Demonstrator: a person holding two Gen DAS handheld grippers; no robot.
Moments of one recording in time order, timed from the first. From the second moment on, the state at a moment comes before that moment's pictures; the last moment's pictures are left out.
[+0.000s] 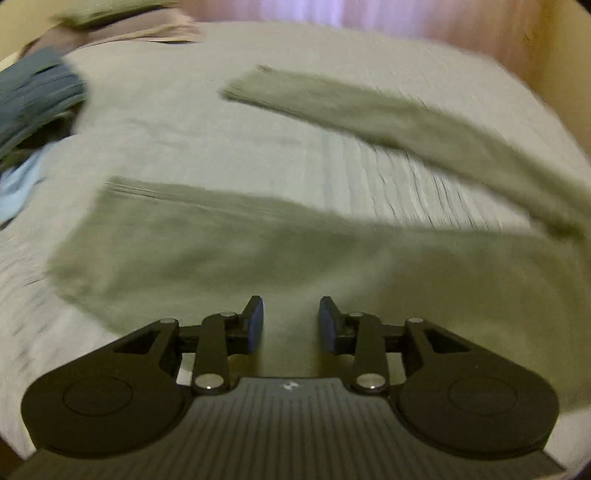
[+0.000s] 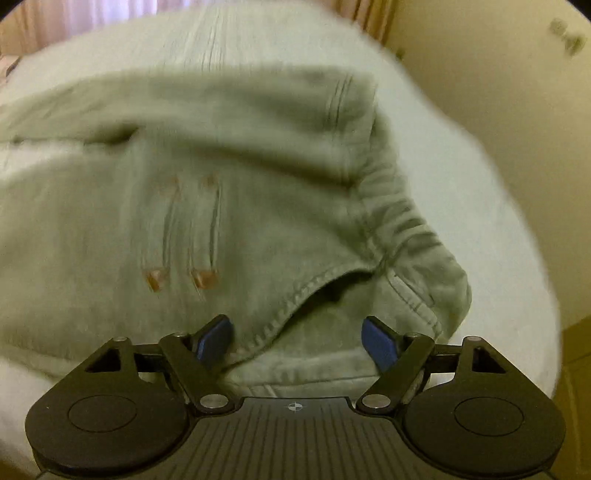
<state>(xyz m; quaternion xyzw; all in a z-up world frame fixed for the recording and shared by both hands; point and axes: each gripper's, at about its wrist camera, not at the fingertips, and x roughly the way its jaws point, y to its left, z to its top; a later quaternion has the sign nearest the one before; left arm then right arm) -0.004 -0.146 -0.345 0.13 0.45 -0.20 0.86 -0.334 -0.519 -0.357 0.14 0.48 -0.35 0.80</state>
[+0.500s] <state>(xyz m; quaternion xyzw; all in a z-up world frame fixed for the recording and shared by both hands) -0.058 -0.114 -0.257 0.09 0.55 -0.11 0.82 -0.363 -0.457 -0.264 0.27 0.51 -0.29 0.77</state>
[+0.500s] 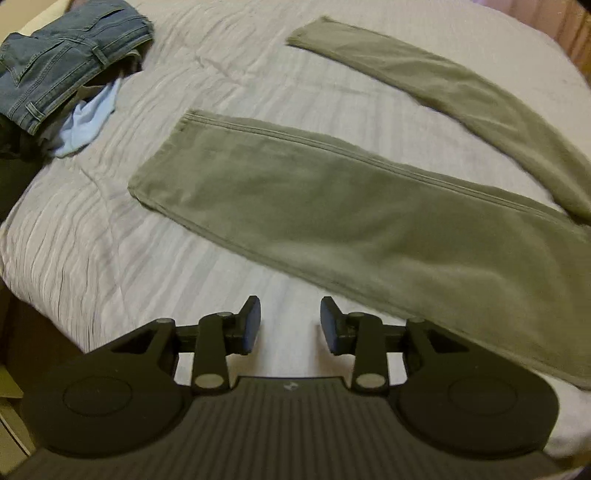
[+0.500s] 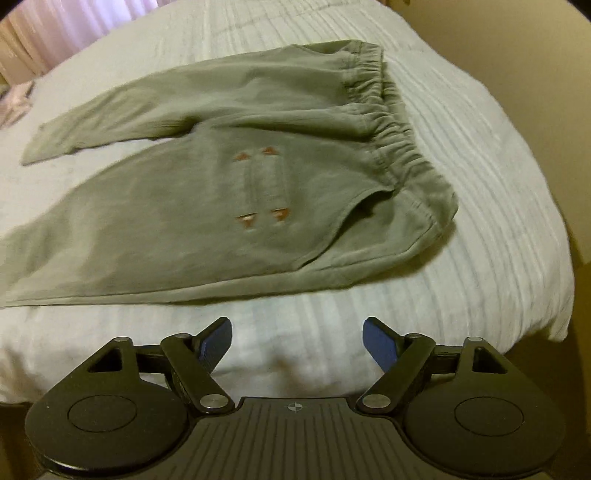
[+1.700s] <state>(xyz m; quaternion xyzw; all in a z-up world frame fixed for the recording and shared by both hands) -0.209 -0.167 -0.085 0.15 0.45 -0.23 0.85 -0.402 -0.401 -0.115 0.19 0.47 -0.26 0.82</state>
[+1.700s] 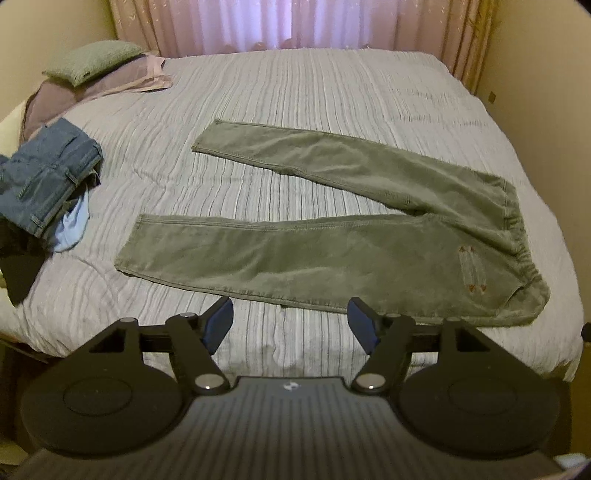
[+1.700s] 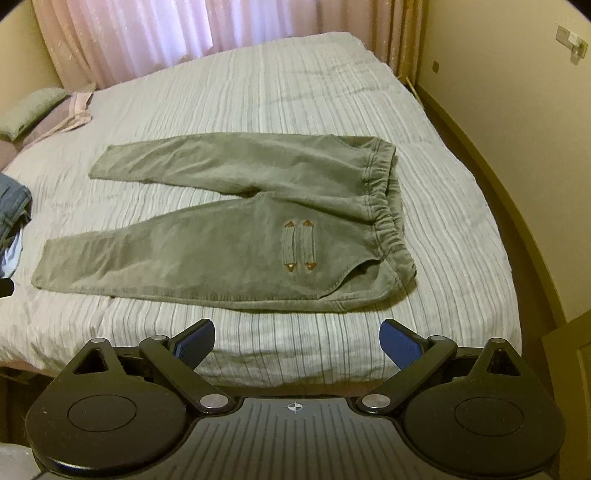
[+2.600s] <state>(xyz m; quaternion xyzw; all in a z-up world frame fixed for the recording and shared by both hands) -0.239 -0.151 -0.101 0.16 0.48 -0.22 0.84 -0.404 -0.378 -0.132 0.17 0.51 -0.23 0.81</state>
